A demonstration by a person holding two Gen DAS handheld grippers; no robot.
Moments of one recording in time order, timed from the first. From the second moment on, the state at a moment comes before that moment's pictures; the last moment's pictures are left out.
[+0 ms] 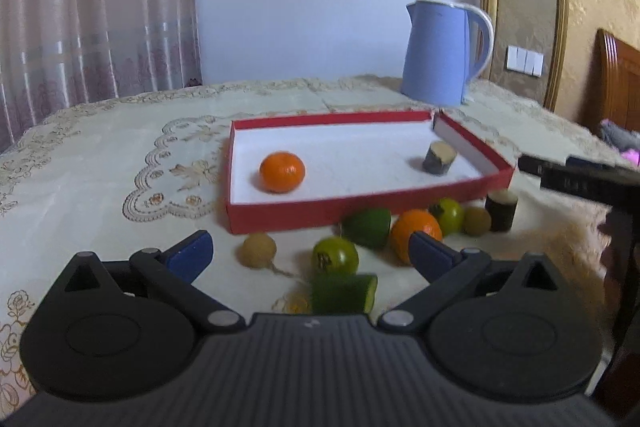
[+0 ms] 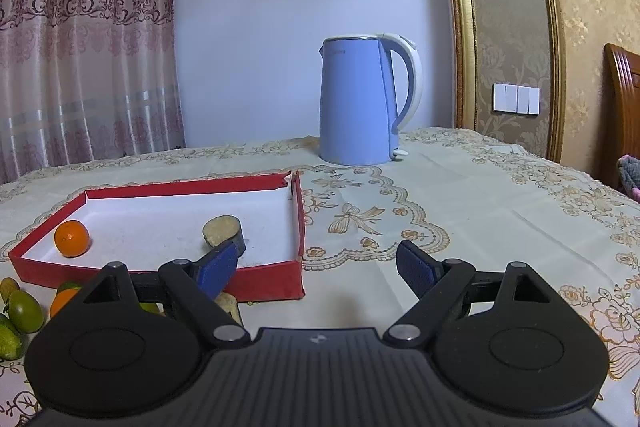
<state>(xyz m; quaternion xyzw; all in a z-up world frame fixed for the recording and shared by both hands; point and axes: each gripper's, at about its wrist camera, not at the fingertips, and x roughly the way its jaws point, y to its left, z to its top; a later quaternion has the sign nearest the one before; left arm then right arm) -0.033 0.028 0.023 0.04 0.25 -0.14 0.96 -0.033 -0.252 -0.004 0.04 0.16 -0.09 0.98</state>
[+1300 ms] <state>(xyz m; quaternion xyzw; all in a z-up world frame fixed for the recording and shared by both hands) -0.020 0.014 -0.012 0.04 0.30 -0.18 0.94 -0.031 -0.248 -0.004 0.03 0.16 -0.09 0.98</state>
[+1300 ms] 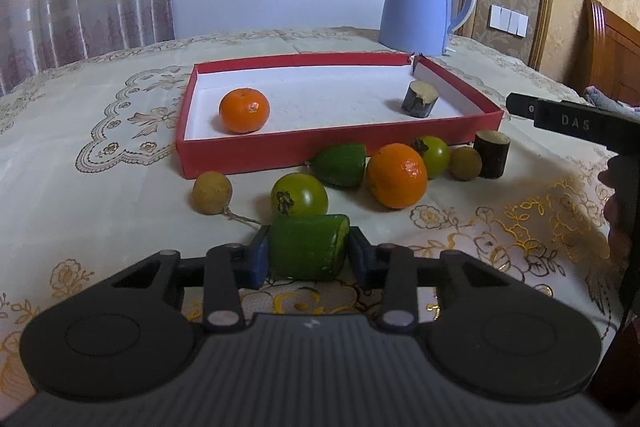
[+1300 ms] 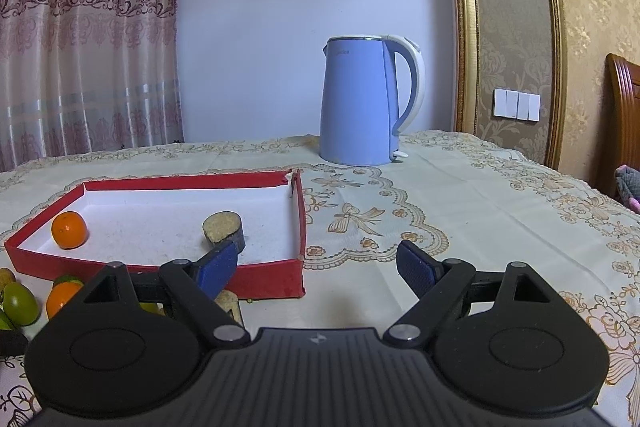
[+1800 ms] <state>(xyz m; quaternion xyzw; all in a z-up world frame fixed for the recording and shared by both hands) -0.020 0.018 -0.012 0.03 0.30 -0.18 0.94 -0.049 -0.225 -0.001 -0.01 0.17 -0.05 0.98</state>
